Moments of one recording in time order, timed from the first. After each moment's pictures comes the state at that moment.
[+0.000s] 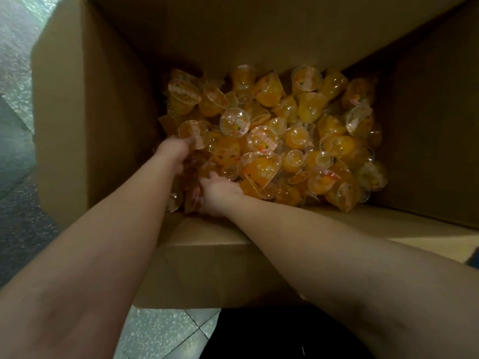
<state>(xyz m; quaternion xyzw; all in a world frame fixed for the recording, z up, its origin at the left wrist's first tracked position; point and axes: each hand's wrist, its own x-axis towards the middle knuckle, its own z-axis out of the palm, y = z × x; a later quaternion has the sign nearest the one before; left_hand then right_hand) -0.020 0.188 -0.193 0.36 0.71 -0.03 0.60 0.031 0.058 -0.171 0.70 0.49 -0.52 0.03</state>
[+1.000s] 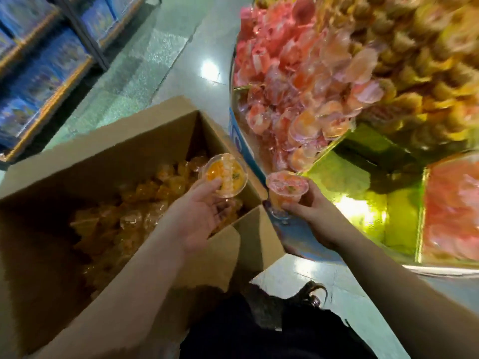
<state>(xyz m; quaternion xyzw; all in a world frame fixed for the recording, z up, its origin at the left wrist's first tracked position) 0.155 -0.097 0.125 0.40 0.37 -0.11 0.83 0.246 -0.323 0.097 0.72 0.02 -0.35 -0.60</state>
